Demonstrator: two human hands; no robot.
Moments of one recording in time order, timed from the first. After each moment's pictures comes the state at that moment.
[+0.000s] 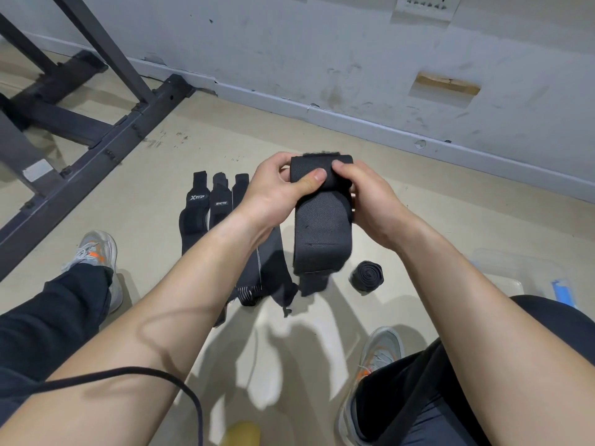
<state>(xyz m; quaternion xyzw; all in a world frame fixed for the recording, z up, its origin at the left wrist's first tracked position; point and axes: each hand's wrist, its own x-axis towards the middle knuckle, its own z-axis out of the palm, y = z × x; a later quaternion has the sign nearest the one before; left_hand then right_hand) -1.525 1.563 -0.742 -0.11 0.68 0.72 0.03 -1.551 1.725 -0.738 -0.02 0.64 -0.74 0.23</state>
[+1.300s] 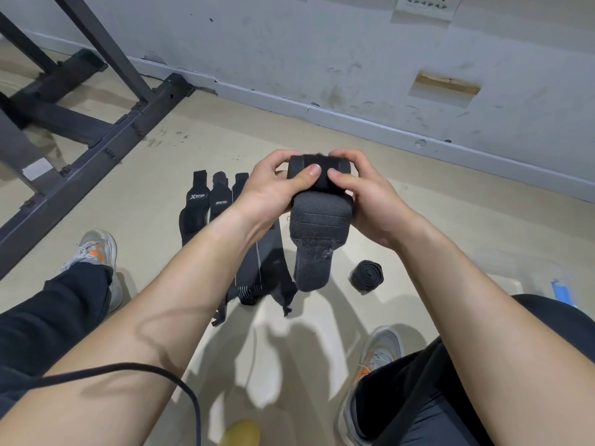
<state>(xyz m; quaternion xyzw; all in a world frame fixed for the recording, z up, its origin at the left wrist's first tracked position) -1.525 1.557 -0.740 -0.12 0.65 0.74 0.06 -1.550 1.727 -0.741 -0.03 0.60 -0.77 0.24</state>
